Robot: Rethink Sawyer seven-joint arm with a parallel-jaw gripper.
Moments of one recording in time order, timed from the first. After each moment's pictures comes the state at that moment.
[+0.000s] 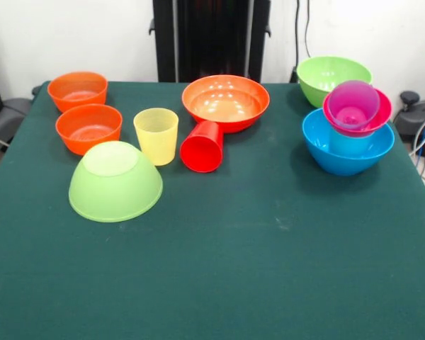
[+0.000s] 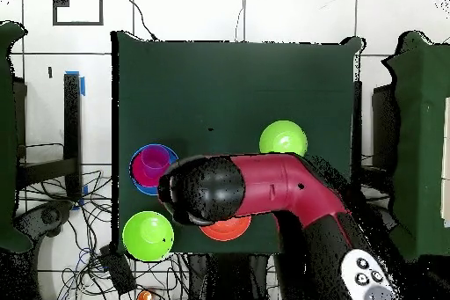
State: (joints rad) arm -0.75 -1.18 0.80 2.11 -0.05 0.91 1.74
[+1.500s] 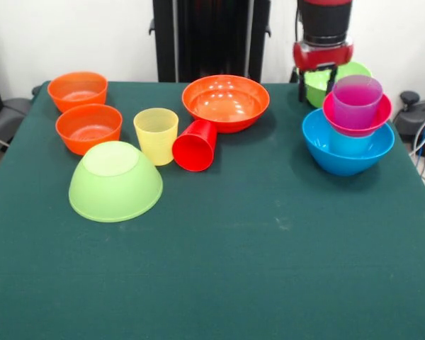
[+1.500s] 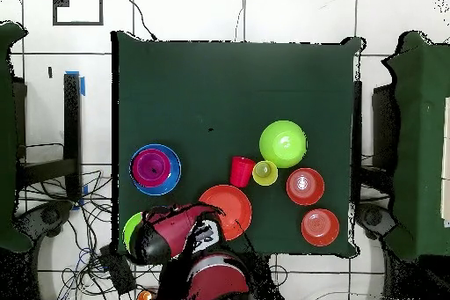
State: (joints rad) arm -0.01 -0.60 0.09 2.10 -0.41 0.00 2.00
